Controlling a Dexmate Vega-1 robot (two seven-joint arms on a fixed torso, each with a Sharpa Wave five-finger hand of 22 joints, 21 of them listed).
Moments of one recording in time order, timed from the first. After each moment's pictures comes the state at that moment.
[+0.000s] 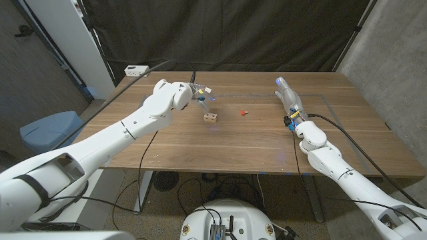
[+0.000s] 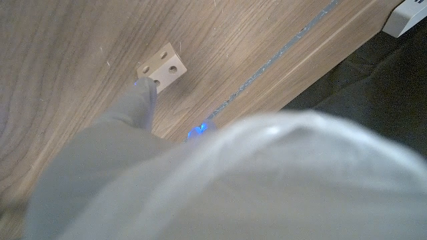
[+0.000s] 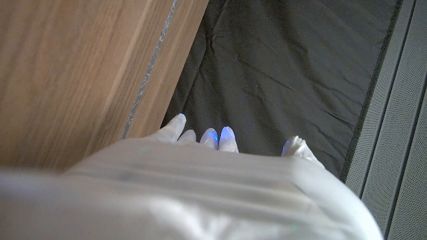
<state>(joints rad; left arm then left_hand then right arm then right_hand) 0.48 0.71 0.82 -1.93 1.00 0.41 -0.75 0.74 -0.15 0.65 -0.17 0.18 0.13 -0.15 0.20 0.18 0.18 -0.19 0.21 0.22 -0.17 0.07 0.18 0.17 -0.17 0.21 0.18 0.17 -0.89 -0.52 -0.38 -1.38 0.49 0.34 -0.13 0.28 0.06 0.19 0.02 0.20 0.11 -0.11 0.19 0.18 0.02 -0.11 0.18 0.18 -0.09 -0.03 0.19 0.18 0.09 -0.03 0.19 0.16</state>
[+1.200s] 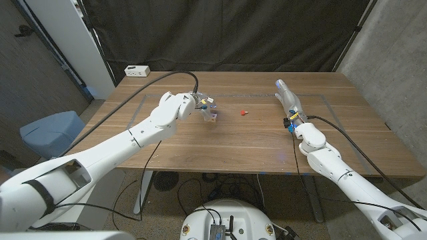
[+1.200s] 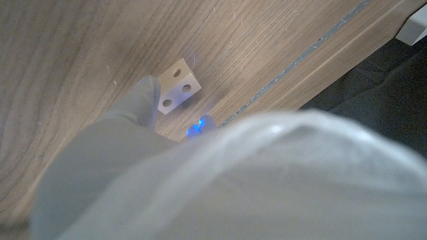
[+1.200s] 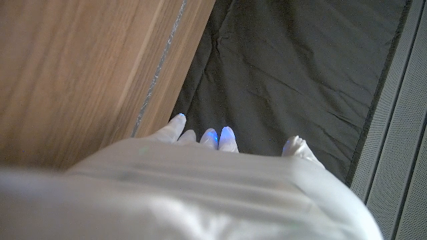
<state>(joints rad) 0.51 0.68 0.87 -1.85 1.03 0.43 -0.64 0.79 -0.14 0.63 -0.17 0.18 0.17 -0.18 0.22 0.18 0.25 -0.20 0.25 0.23 -0.10 0.05 0.20 0.17 -0.17 0.21 0.19 0.17 -0.90 -0.52 -0.39 -1.38 0.48 0.33 -0.15 0.28 0.06 0.19 0.01 0.20 0.11 -0.11 0.19 0.18 0.02 -0.11 0.18 0.18 -0.09 -0.03 0.19 0.18 0.09 -0.03 0.19 0.16</state>
